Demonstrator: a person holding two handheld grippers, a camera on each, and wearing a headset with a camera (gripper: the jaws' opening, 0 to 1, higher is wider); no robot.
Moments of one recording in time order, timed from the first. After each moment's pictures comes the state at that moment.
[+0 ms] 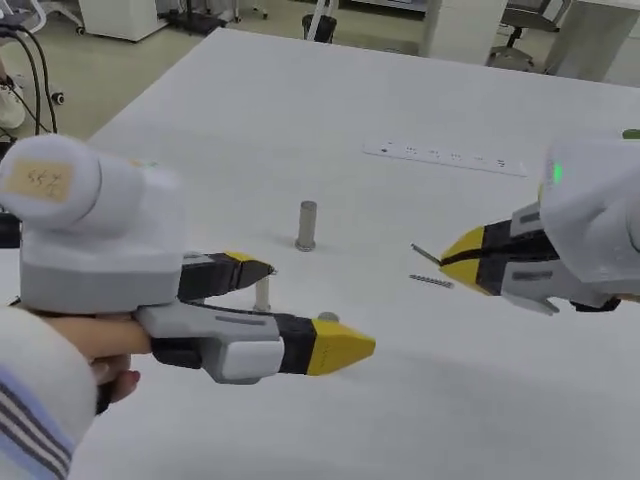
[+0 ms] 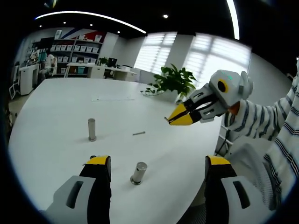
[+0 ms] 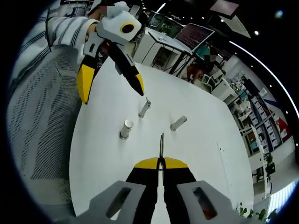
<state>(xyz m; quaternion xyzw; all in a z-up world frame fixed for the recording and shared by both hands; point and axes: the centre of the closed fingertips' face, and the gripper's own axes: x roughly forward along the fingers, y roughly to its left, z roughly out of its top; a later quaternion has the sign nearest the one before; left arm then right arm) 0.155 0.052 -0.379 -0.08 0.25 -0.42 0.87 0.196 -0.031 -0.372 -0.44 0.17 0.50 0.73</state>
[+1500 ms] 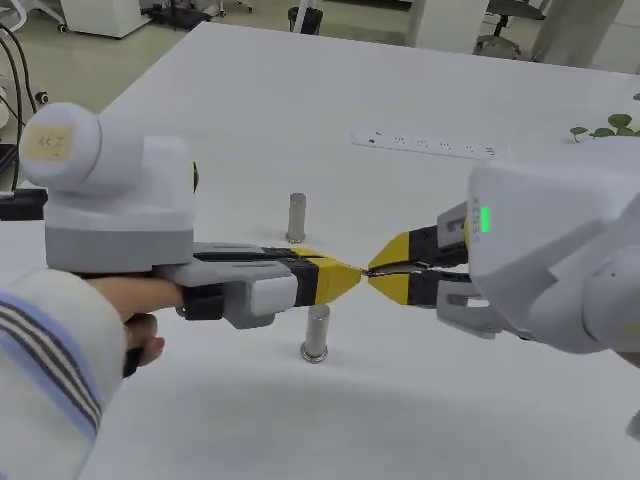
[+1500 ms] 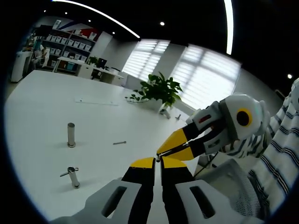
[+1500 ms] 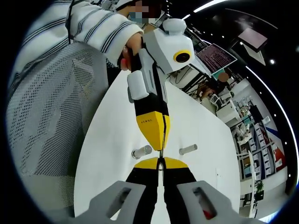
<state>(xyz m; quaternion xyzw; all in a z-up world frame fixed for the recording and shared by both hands) 0.160 0.024 -0.359 -0.15 0.22 -0.48 0.84 0.157 0.019 -0.365 -0.49 0.09 0.53 0.68</state>
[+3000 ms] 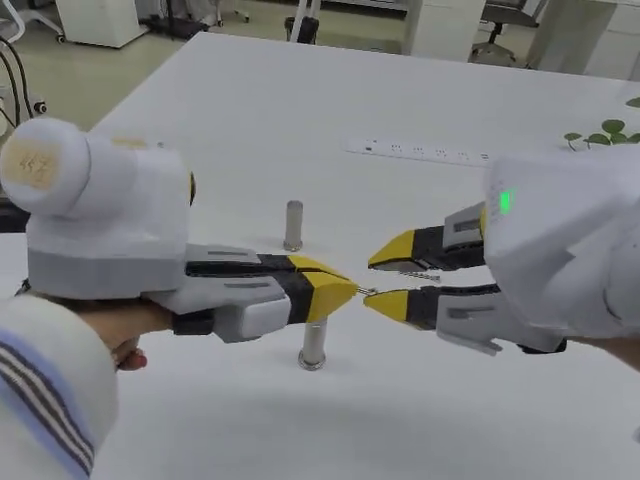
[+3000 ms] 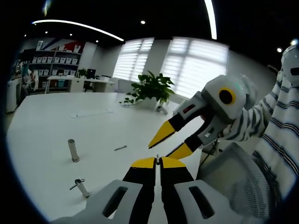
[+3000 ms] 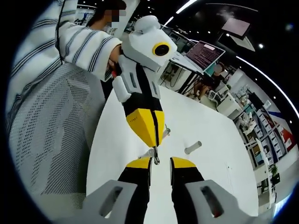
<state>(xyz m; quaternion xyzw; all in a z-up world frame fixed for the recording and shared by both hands) 0.146 0.023 -0.350 -0.05 0.18 -0.51 0.84 0.152 0.013 -0.366 -0.40 0.13 0.55 0.72</state>
